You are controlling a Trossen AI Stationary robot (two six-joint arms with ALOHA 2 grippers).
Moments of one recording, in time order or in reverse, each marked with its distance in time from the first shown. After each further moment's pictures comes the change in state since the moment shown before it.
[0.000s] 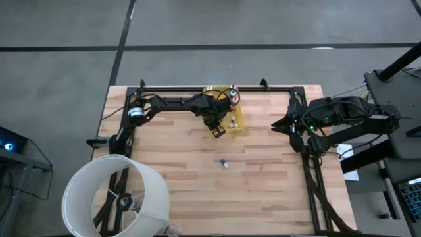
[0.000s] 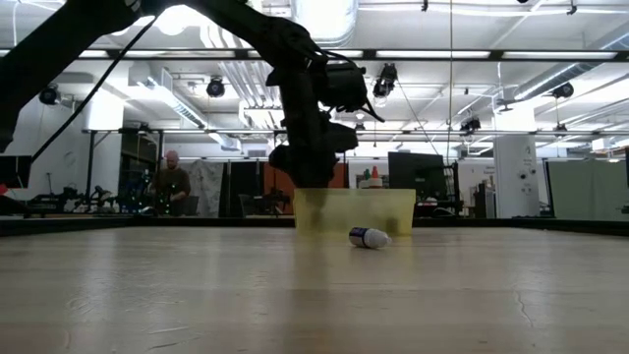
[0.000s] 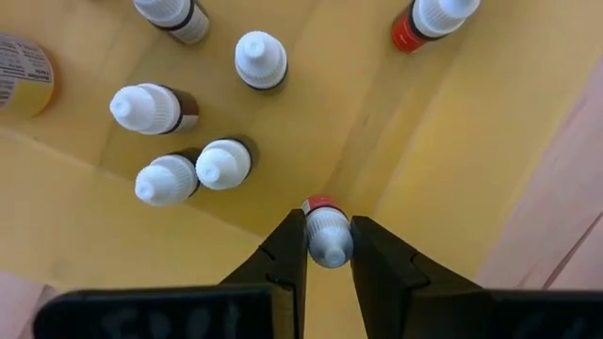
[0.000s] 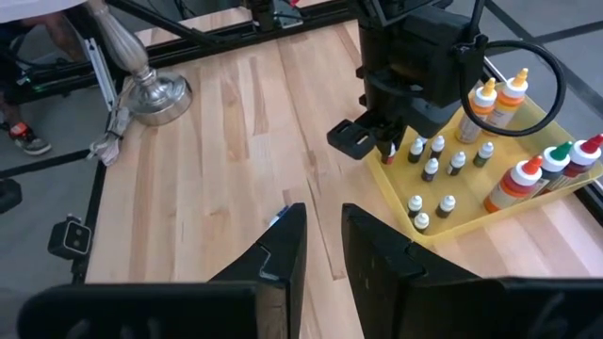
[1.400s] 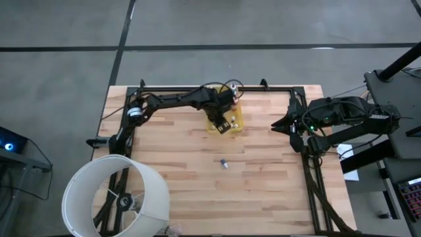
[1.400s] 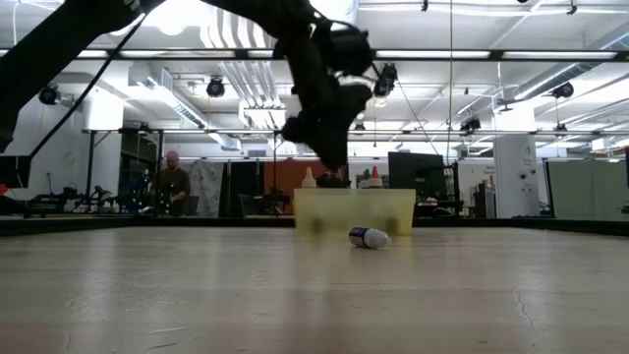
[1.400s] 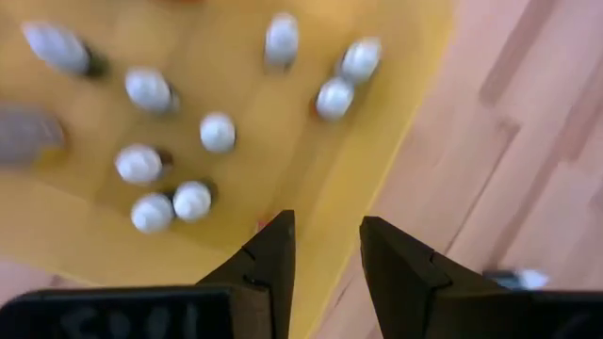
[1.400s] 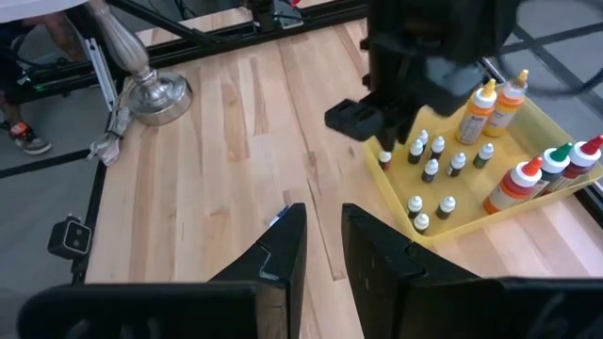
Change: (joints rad) left arm 0.000 -0.008 0.184 -0.104 0.085 -0.027; right arm 0.000 -0.001 0.000 0.001 -0.001 -0.003
